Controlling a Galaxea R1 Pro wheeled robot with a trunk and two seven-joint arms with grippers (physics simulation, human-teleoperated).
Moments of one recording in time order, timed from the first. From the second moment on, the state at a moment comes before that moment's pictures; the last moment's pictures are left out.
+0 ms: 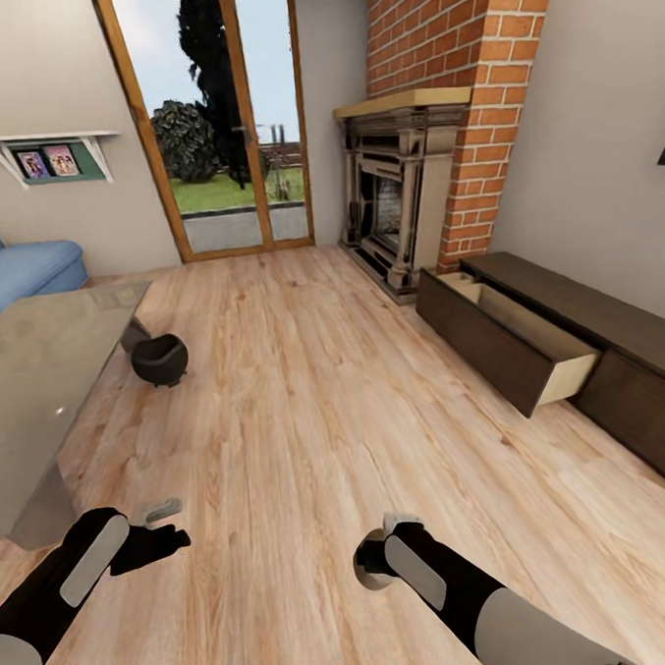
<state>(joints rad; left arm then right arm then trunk) -0.56 0.40 -0.25 -0.94 0.86 0.90 0.32 -0.66 0.09 0.71 -0.63 -0.97 0.52 -0.50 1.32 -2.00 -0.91</state>
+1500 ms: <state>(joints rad) -0.56 0.40 -0.25 -0.94 0.86 0.90 0.32 -0.66 0.09 0.71 -0.64 -0.97 0.52 -0.50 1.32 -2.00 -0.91</state>
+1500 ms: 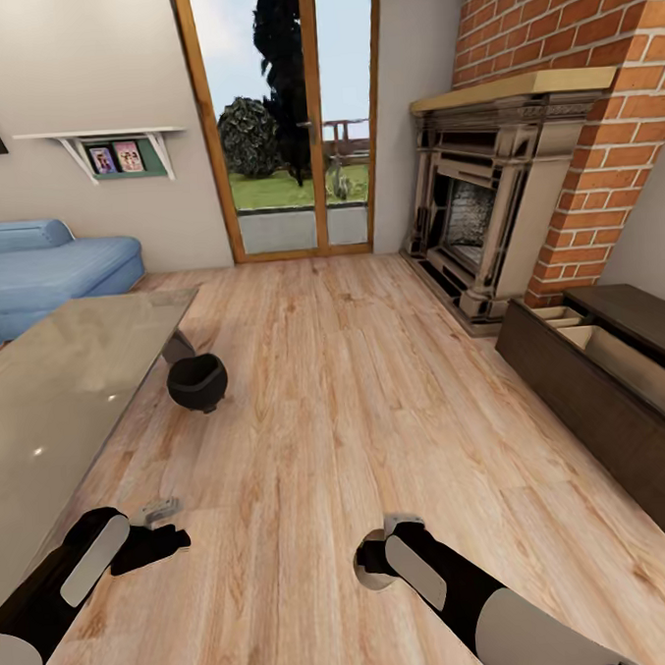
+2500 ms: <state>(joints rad) -0.56 0.40 -0.25 -0.94 0.86 0.90 0.32 -0.66 0.09 0.71 -0.64 -0.97 0.52 -0.50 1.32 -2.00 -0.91</state>
